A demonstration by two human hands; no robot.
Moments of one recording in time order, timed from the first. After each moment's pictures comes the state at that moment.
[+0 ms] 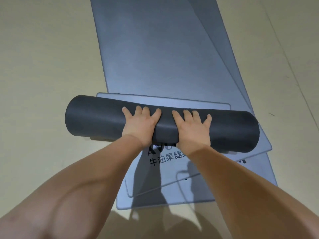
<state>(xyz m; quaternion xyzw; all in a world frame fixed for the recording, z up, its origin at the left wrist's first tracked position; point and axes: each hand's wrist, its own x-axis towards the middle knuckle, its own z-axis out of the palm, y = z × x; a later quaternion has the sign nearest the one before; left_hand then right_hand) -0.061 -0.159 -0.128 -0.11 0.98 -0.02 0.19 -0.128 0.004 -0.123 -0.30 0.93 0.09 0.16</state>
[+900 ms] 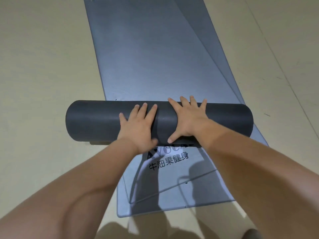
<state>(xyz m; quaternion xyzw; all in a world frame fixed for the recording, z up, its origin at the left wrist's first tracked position) -0.055 -0.161 -0.102 -0.14 0.97 0.06 0.16 -0.189 -0.018 -0.102 -0.33 0.91 0.10 0.25</state>
